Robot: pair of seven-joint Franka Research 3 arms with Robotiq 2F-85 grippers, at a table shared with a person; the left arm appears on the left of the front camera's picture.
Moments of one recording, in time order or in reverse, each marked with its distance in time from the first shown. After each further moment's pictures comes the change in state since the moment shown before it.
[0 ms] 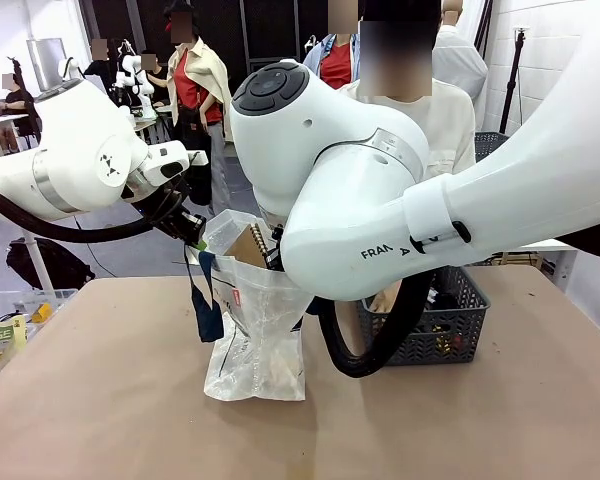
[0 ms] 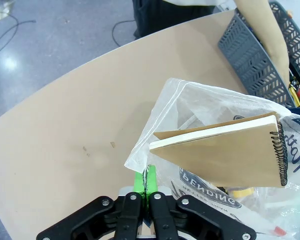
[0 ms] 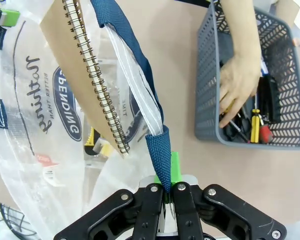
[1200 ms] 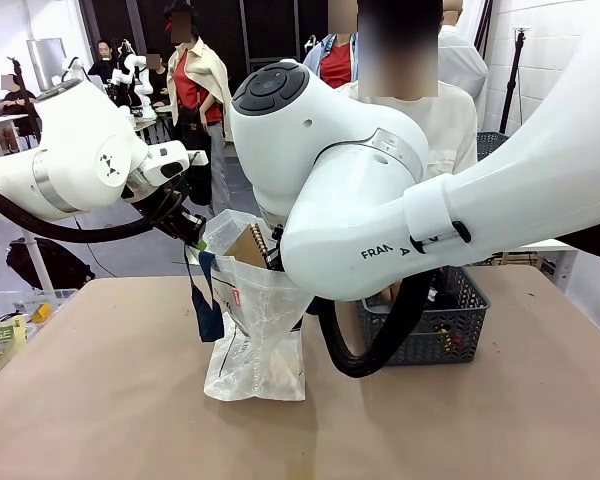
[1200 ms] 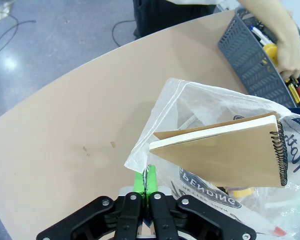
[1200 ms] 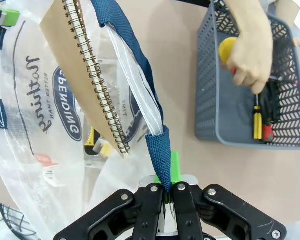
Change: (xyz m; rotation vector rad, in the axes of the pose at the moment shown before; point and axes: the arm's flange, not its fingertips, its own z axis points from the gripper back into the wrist) left arm 0.000 0.000 0.000 0.000 0.000 0.000; right arm 0.000 0.000 0.000 0.000 0.000 0.000
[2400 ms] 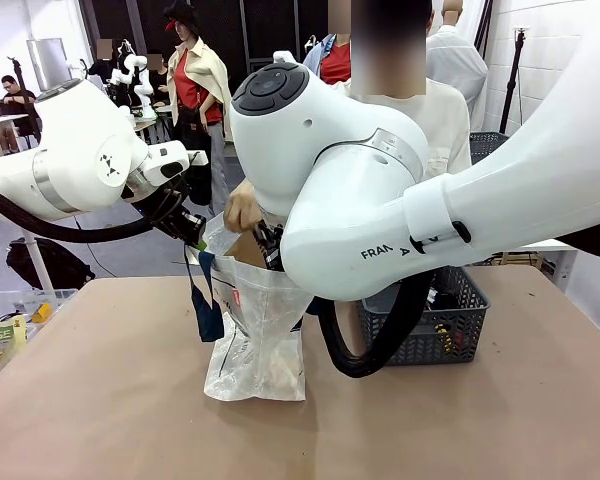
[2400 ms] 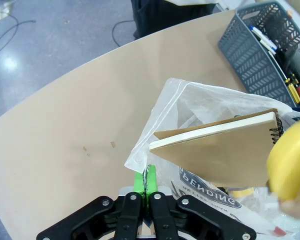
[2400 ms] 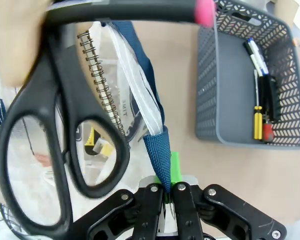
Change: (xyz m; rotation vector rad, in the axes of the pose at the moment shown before) left arm 0.000 0.000 0.000 0.000 0.000 0.000; right arm 0.000 0.000 0.000 0.000 0.000 0.000
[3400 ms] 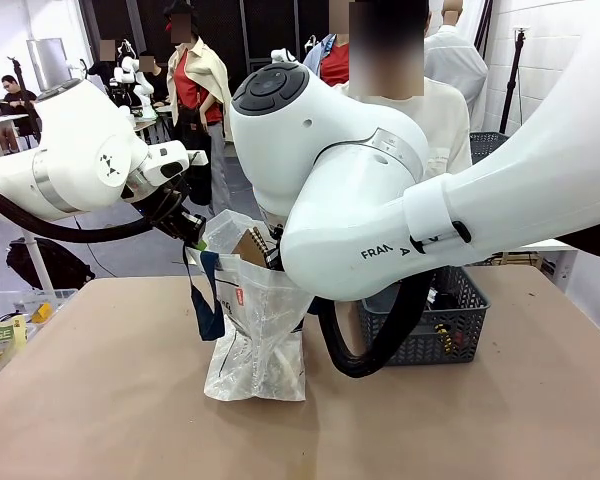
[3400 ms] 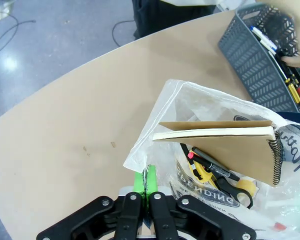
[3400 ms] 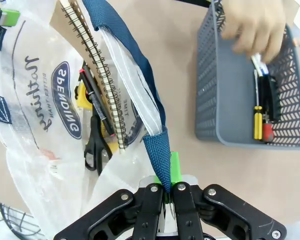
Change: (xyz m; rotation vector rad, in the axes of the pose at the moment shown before) left arm 0.000 0.000 0.000 0.000 0.000 0.000; right arm 0.000 0.000 0.000 0.000 0.000 0.000
